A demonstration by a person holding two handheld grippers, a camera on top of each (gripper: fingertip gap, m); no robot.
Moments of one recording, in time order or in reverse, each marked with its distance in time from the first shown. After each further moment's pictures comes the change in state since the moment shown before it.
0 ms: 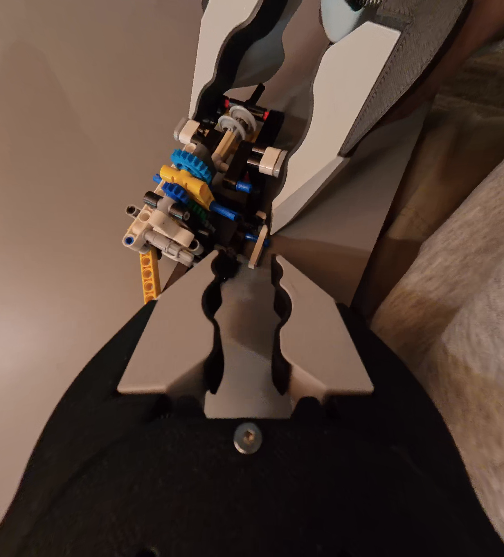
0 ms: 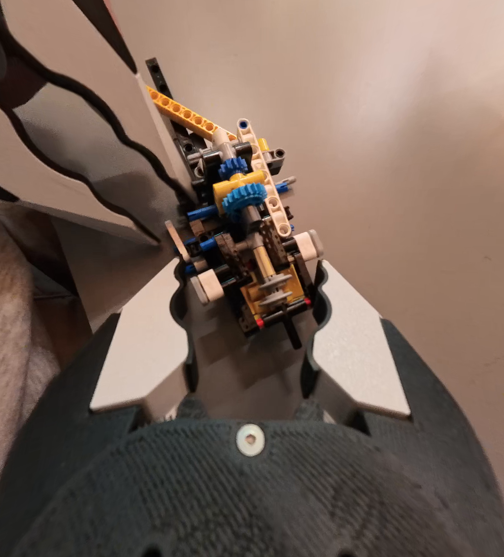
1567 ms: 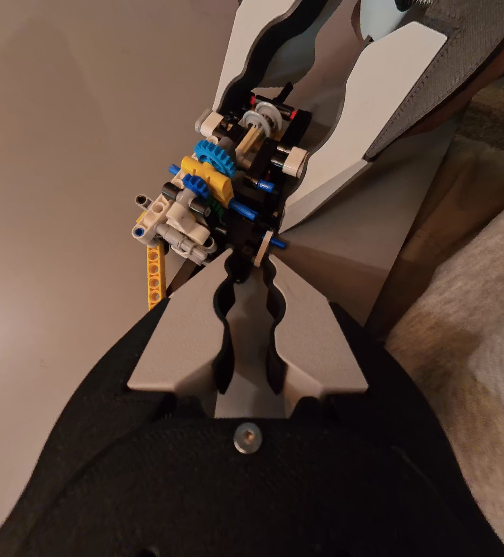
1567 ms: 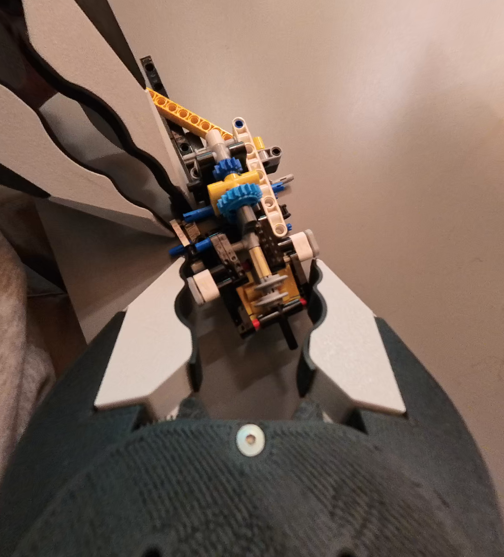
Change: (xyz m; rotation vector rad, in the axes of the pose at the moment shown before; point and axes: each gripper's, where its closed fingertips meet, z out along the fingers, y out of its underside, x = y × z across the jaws) left arm -0.009 0.000 0.006 0.032 -0.008 -0.099; right arm 0.003 0.000 0.000 -0.028 0.005 -0.009
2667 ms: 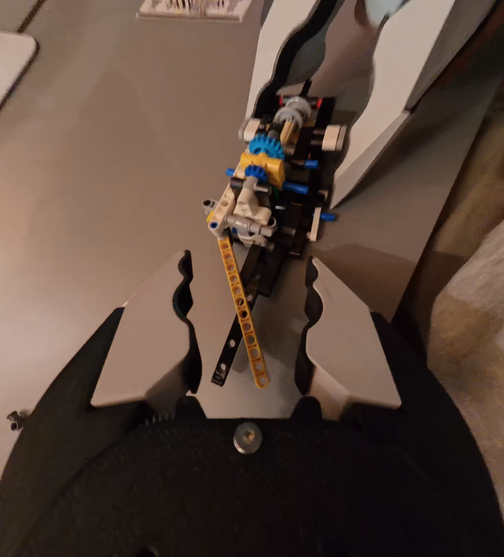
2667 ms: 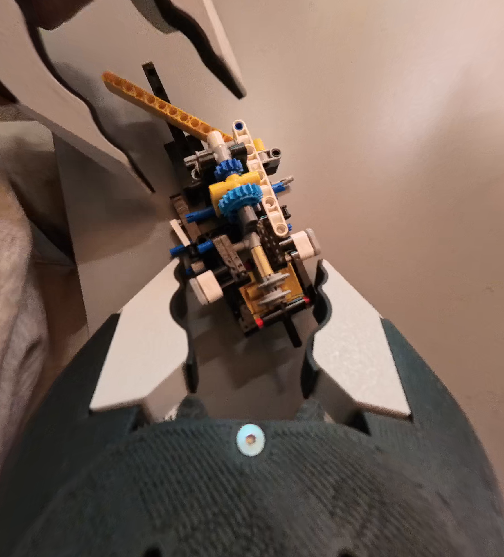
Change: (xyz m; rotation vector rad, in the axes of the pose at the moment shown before) left arm -0.026 -0.001 -0.023 0.040 -0.102 0.111; right arm 0.000 0.000 -0.001 0.024 -0.117 -0.093
